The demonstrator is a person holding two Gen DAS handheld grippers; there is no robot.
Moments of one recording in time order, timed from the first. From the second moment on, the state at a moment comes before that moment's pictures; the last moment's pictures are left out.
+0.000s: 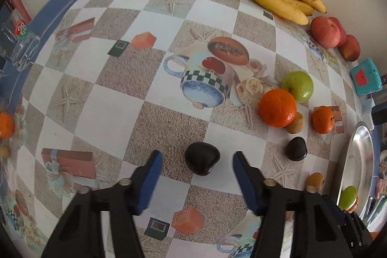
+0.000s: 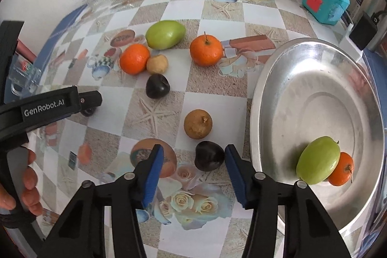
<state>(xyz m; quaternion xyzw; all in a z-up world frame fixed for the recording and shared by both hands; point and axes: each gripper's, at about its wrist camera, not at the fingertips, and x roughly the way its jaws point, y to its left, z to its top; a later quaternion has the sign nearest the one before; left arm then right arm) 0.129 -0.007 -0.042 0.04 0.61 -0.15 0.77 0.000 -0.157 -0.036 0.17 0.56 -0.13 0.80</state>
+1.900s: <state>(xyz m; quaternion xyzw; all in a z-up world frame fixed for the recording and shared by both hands) 0.089 -0.054 0.026 0.03 0.54 -0.22 0.81 -0.052 -0.229 0.009 0.24 0.47 -0.21 0.82</state>
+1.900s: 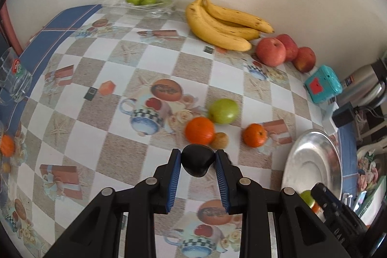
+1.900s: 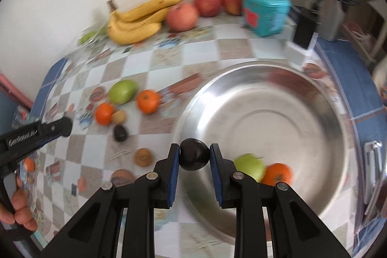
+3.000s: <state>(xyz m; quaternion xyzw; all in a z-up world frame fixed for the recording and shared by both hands) -0.016 -0.180 0.011 0.17 0.49 -0.37 0.77 -0.118 -0.302 0.010 0.27 0.44 -0.31 0.79</state>
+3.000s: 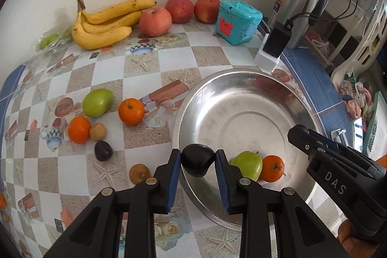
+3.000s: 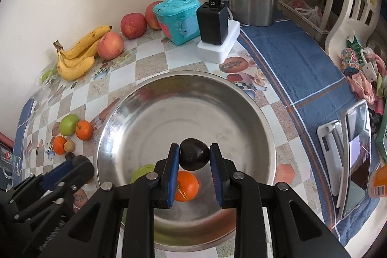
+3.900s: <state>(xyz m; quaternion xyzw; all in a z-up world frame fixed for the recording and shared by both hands) -0.023 -0.193 -0.008 0.18 0.45 -0.39 0.78 -0.112 -0.309 -0.024 0.29 0.44 -0.30 0.79</state>
